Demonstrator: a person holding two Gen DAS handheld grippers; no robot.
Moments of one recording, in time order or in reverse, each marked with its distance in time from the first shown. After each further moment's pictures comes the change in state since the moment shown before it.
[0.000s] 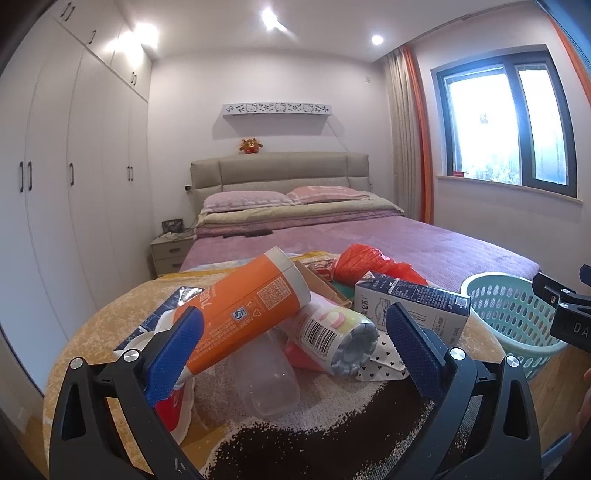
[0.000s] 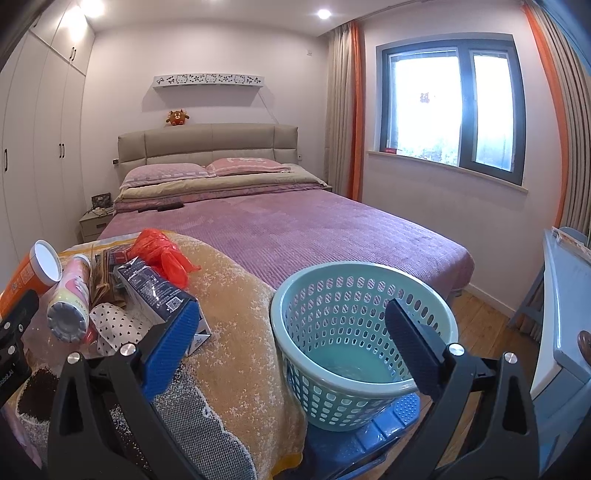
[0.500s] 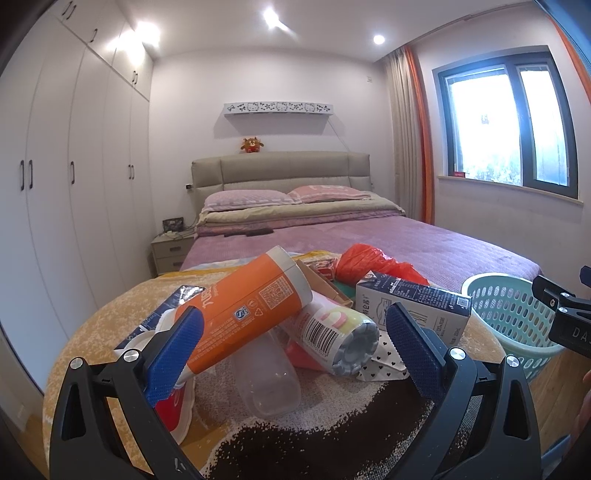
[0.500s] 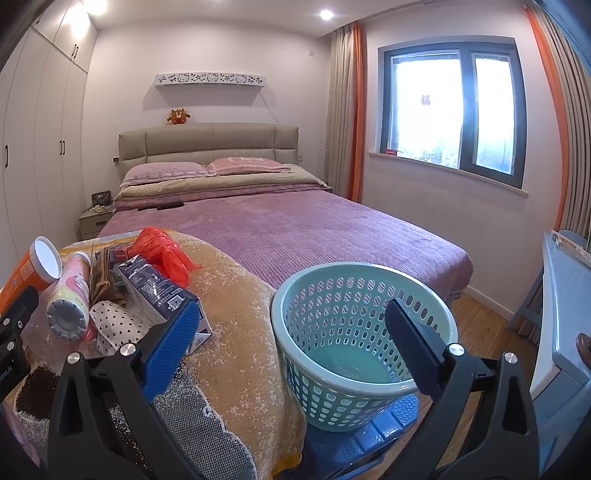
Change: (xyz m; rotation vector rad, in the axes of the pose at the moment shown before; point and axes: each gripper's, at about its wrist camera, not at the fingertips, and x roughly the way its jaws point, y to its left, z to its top) left arm 0.001 0.001 0.000 -0.004 0.001 0.001; right arm 0.000 0.002 -0.001 -0.010 0.000 -0.002
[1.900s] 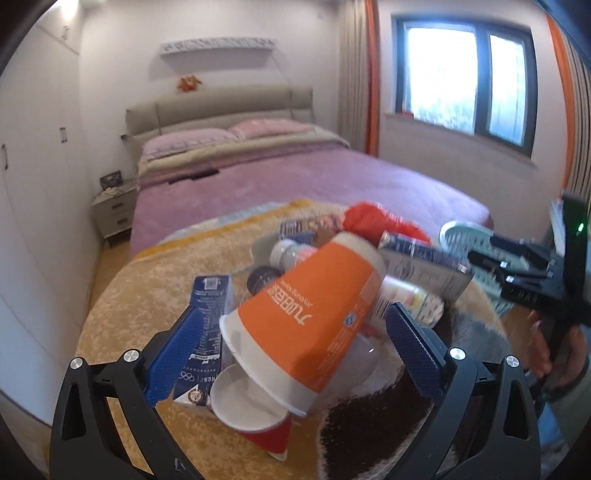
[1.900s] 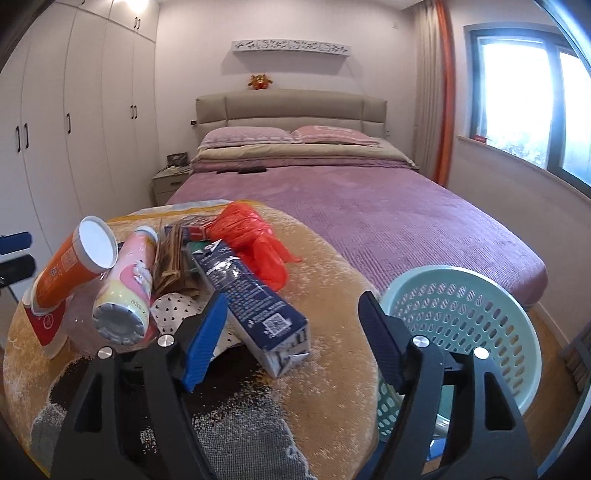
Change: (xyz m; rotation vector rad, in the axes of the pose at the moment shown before) left arm 0.043 0.097 0.042 0.099 0.320 -0.275; right arm 0.051 0.060 0.020 -0.134 0.136 0.328
